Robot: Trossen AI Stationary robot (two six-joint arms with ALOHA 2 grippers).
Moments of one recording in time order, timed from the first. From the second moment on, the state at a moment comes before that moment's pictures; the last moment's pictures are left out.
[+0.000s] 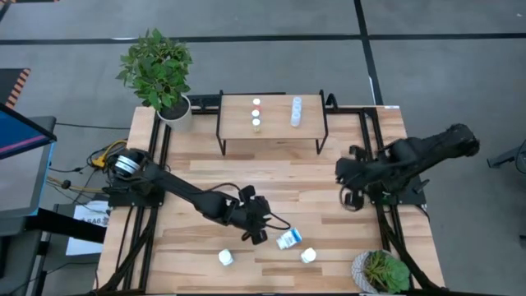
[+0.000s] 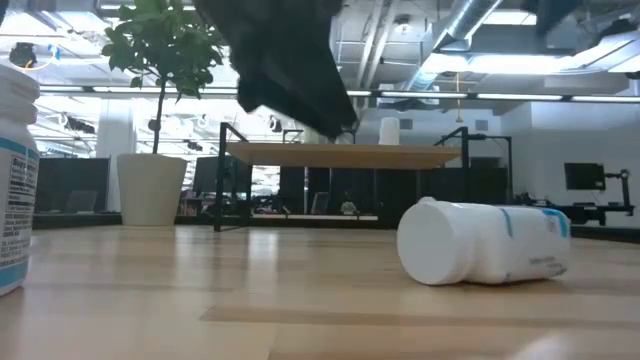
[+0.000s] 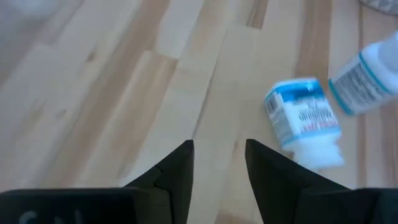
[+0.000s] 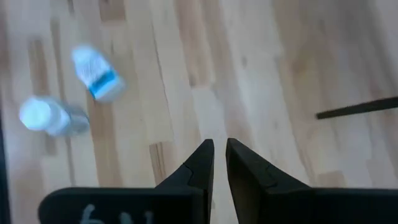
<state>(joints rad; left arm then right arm) -0.37 1.85 1.27 -0.29 -0.40 -0.54 0.35 1.09 1.28 -1.28 0.26 0.52</state>
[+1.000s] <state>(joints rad) -0.44 1.73 1.27 -0.65 -0.35 -0.57 0.51 1.65 1.27 -0.84 -0.22 0.25</state>
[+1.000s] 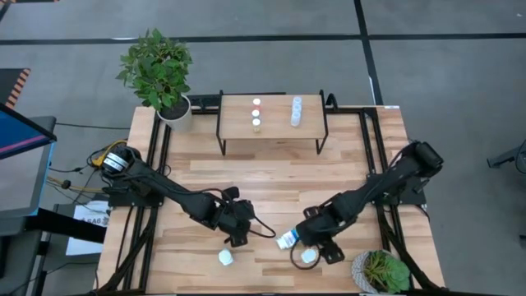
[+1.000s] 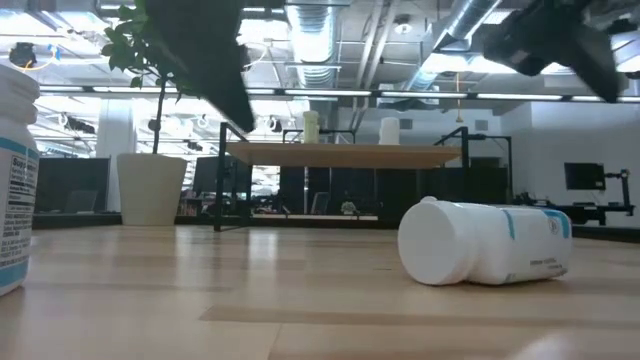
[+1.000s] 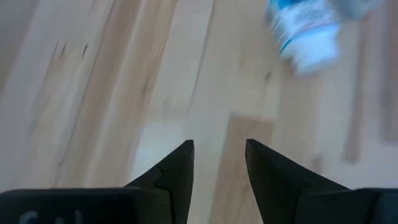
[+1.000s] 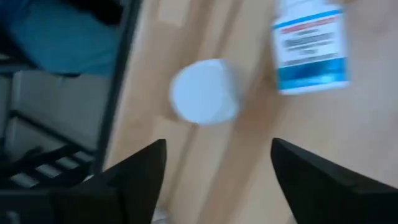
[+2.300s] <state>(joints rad) -0.84 1.49 1.26 -1.02 -0.59 -0.90 0.68 1.72 1.51 -0.93 -0.05 0.53</state>
